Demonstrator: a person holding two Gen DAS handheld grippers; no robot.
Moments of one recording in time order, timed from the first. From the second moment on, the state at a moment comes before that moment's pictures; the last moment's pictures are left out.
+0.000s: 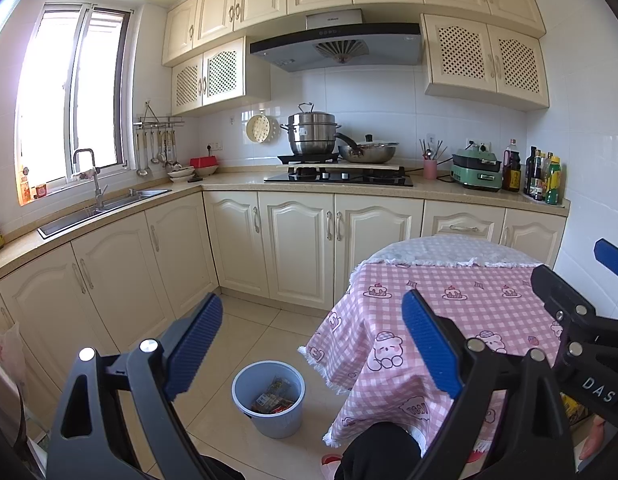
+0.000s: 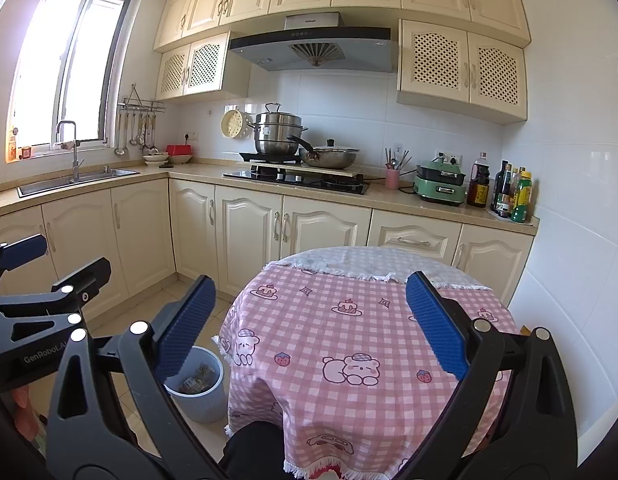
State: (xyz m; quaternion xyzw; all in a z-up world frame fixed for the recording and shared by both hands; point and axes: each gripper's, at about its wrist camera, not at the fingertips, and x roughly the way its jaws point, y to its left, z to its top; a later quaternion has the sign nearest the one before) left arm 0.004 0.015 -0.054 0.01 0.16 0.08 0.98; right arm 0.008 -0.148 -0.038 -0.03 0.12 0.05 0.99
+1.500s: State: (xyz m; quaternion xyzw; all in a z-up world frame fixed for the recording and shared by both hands) left arm 0.010 0.018 -0.060 0.02 0.18 0.08 0.98; right arm 0.016 -0.157 -0.047 -0.04 0.13 0.06 0.99
